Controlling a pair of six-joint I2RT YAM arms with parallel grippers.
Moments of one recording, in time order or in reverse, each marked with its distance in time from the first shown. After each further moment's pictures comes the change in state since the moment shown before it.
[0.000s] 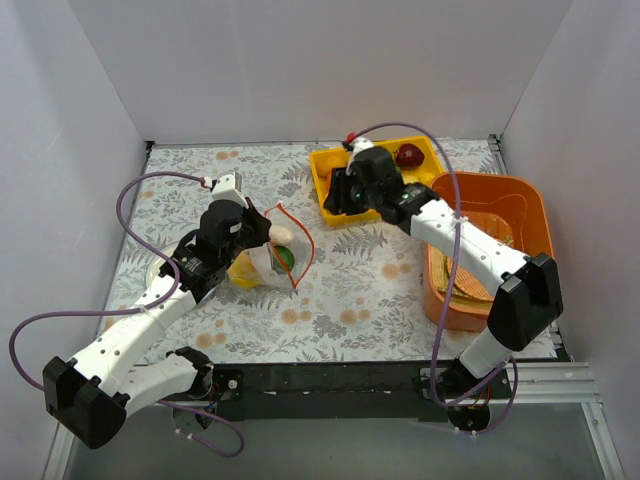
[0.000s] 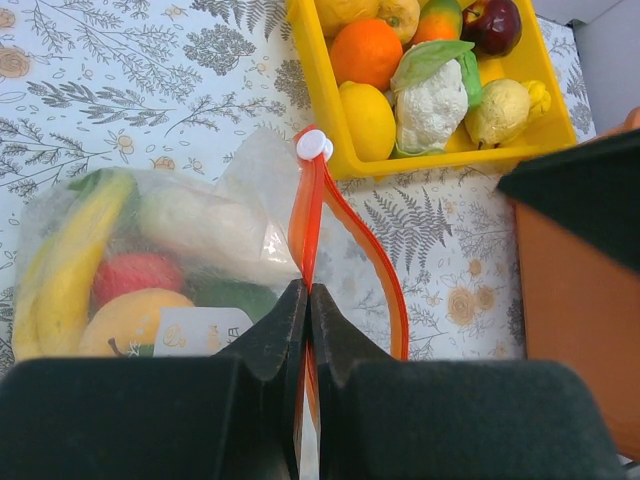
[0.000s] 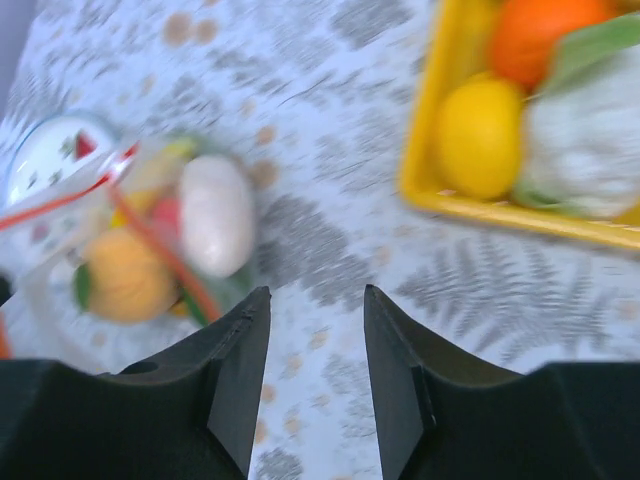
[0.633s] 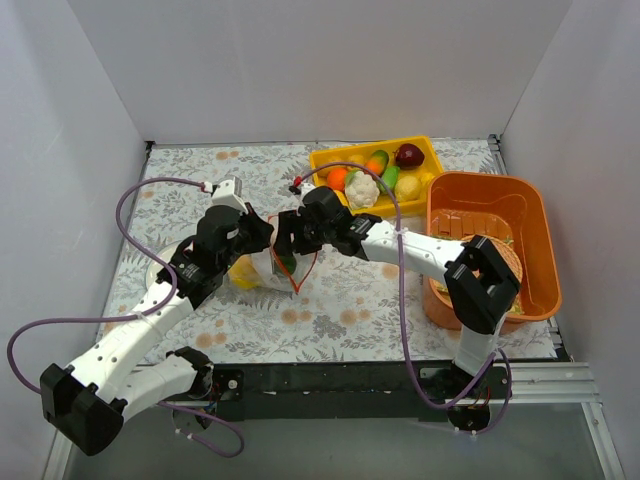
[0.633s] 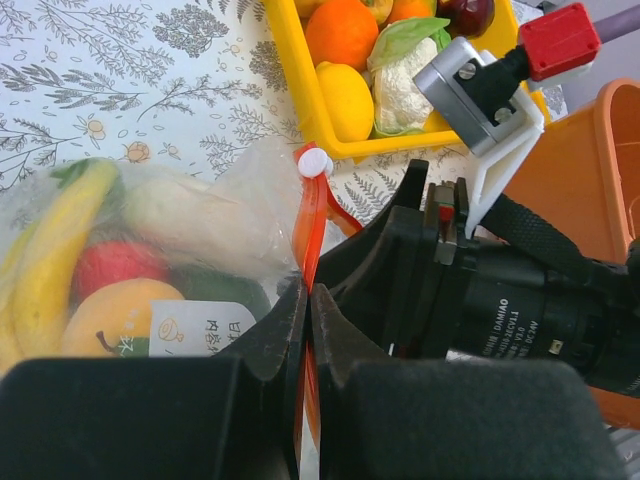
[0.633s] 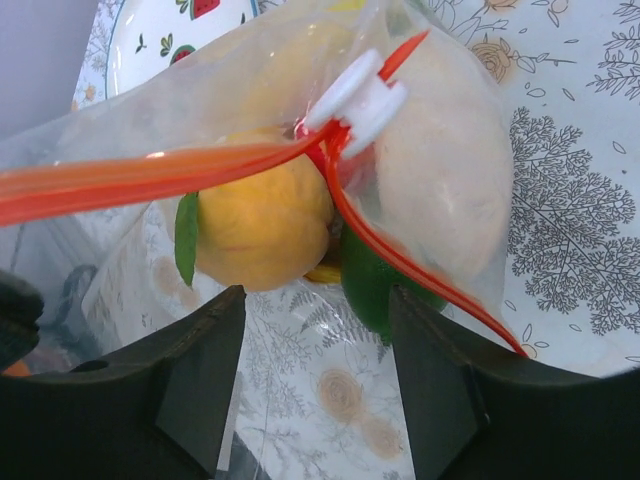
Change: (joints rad) left arm 0.000 -0.043 -0.042 0.017 0.060 -0.011; right arm 0.269 0.194 -0.111 0.274 -0.198 0.186
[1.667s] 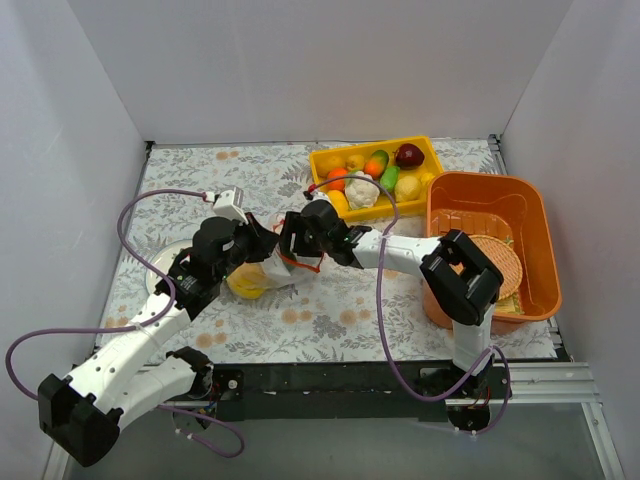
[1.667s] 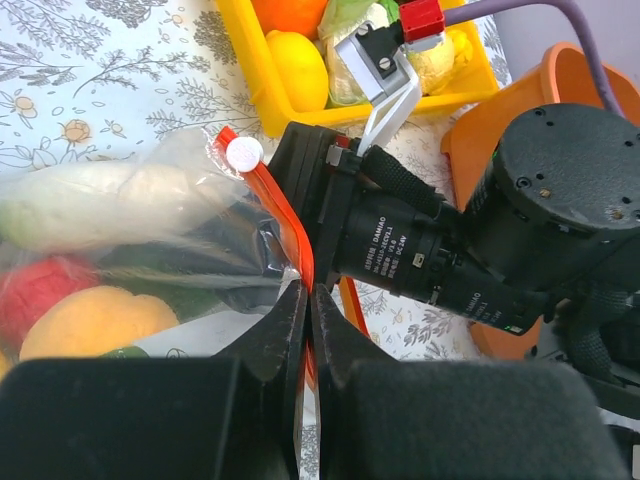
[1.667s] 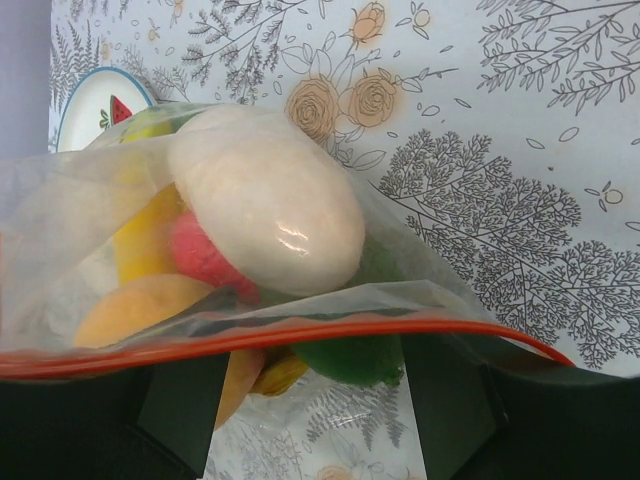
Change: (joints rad) left arm 0.001 -0.072 -0.105 0.081 0.116 -0.029; right arm -0.003 0.110 -0.058 0.155 0.216 0.231
